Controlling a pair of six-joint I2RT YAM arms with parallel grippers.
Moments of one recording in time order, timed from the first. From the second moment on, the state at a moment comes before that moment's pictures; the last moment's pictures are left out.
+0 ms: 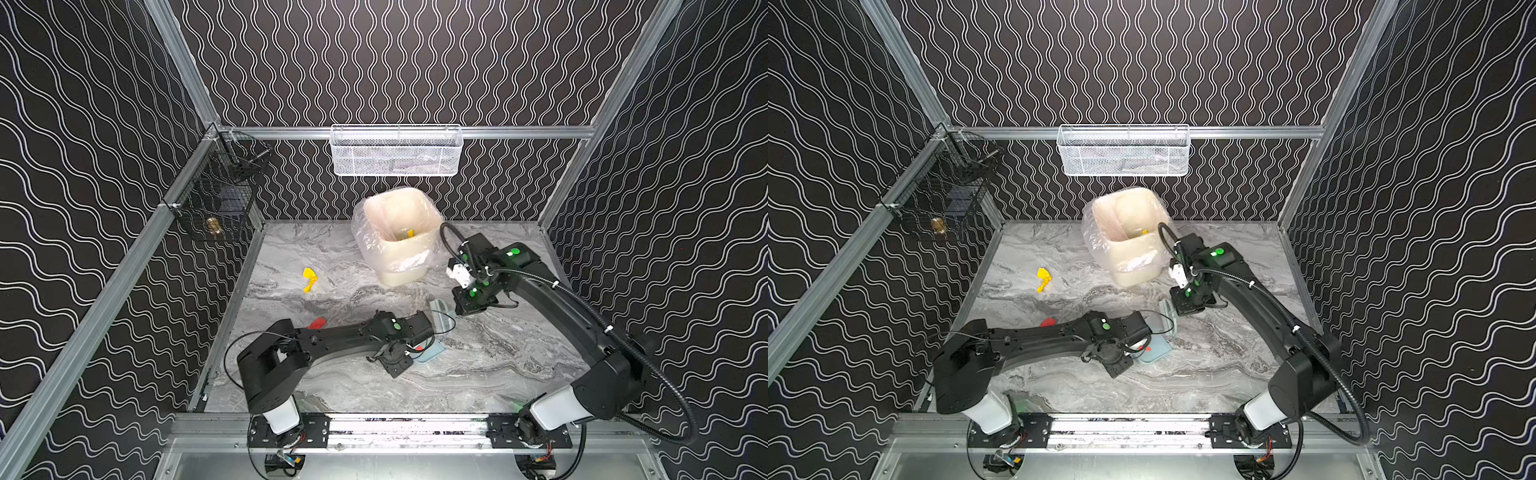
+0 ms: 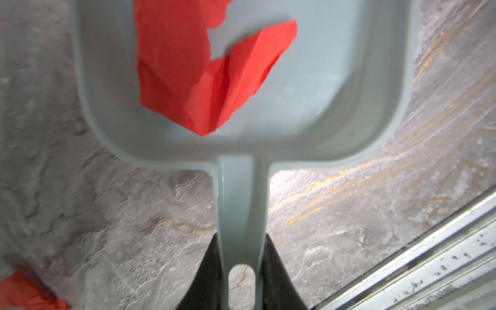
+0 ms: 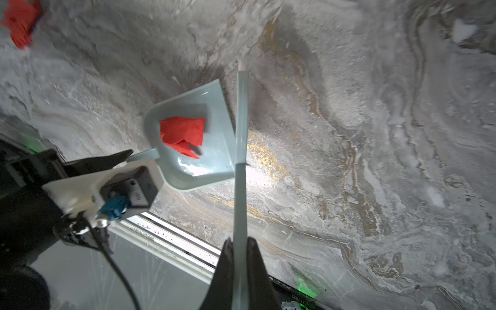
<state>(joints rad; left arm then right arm) -1.08 1.65 1.10 -0.90 -0.14 -0.13 0.50 1.51 1.49 -1.32 -0.19 0.16</state>
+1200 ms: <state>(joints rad) -0.63 1.35 1.73 -1.45 -0.22 -0.04 0.13 1.33 1.36 -1.19 -0.52 0.18</state>
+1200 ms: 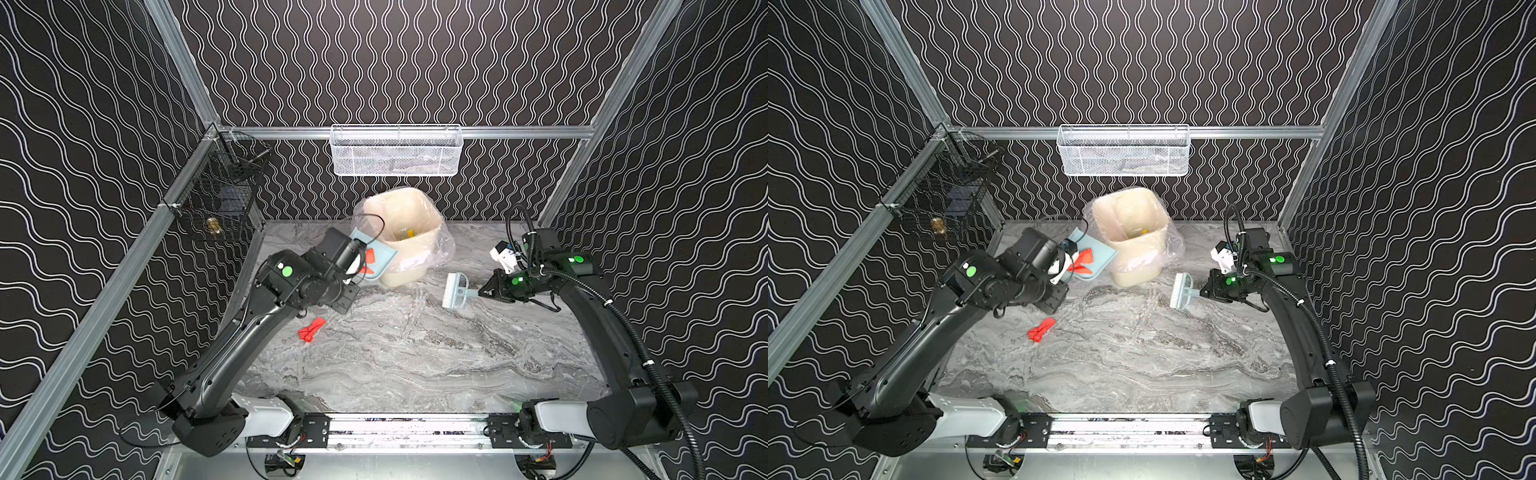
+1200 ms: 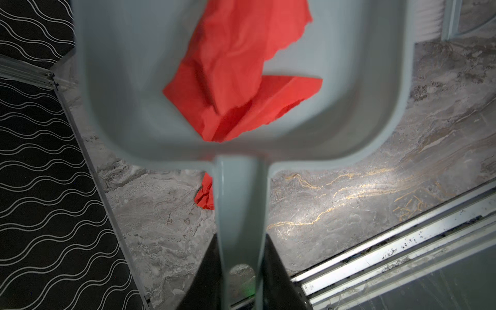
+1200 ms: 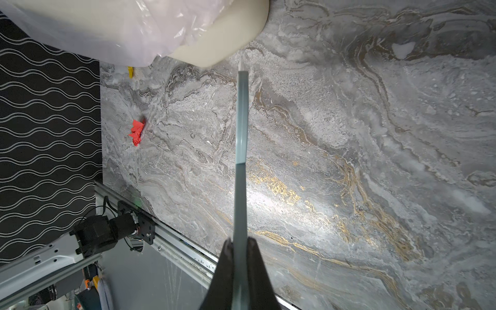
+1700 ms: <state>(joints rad) -0.44 1.68 2.13 -1.53 -0.12 0.11 0.11 1.28 1.31 -1.17 -0.53 0.19</state>
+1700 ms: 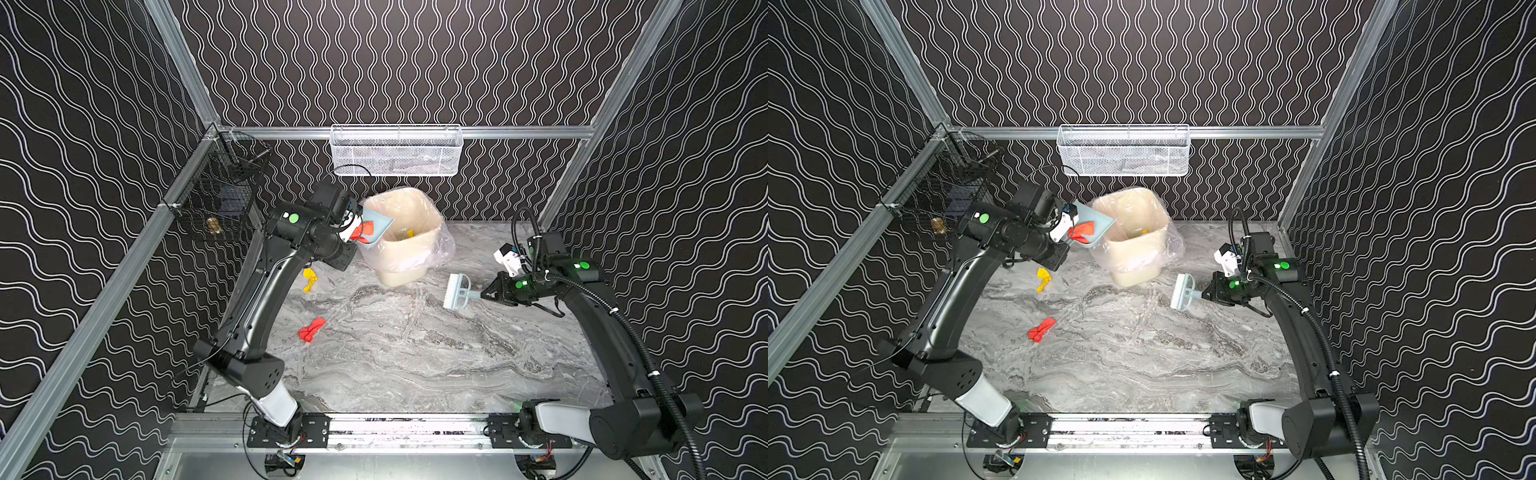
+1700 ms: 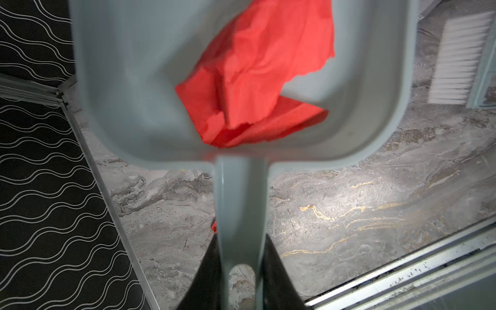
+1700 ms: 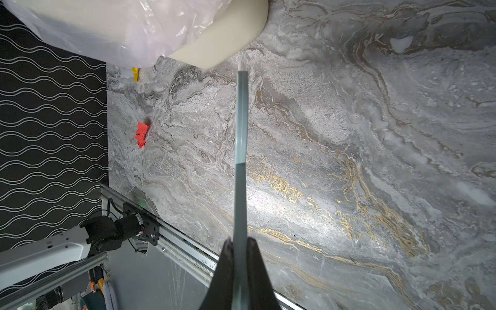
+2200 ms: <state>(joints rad) -0.58 1.94 2.42 -1.61 -0.52 0.19 0.11 1.23 1.23 -1.16 -0.56 0.23</state>
